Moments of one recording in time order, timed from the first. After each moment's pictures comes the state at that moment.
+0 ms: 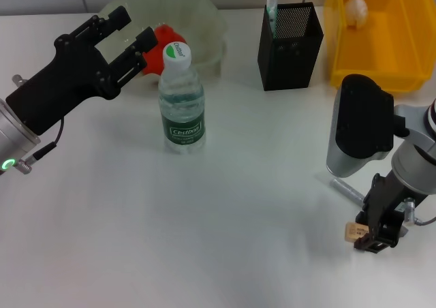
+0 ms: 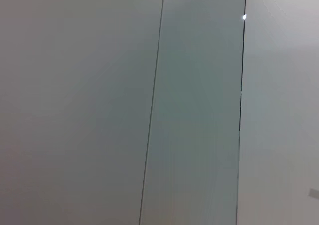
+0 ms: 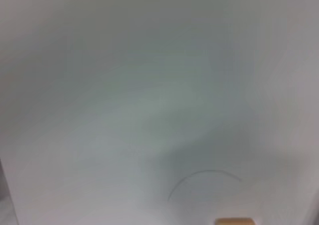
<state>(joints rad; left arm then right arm) -0.40 -2.07 1.10 0.39 1.02 1.50 -0.85 0.57 2.09 -1.64 -1.31 -2.66 -1.70 2.27</state>
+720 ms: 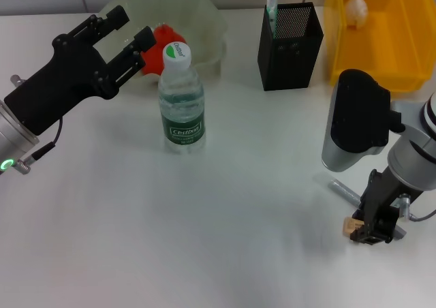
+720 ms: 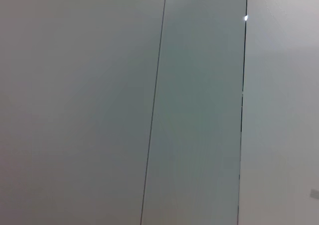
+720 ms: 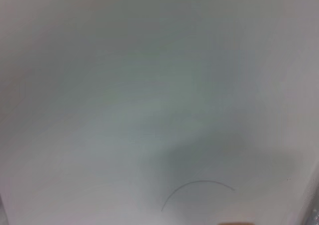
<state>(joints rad) -0.39 -2.07 1.10 0.39 1.02 1.50 -0.85 0.58 2.09 -1.64 -1.31 -2.66 -1.69 2.30</state>
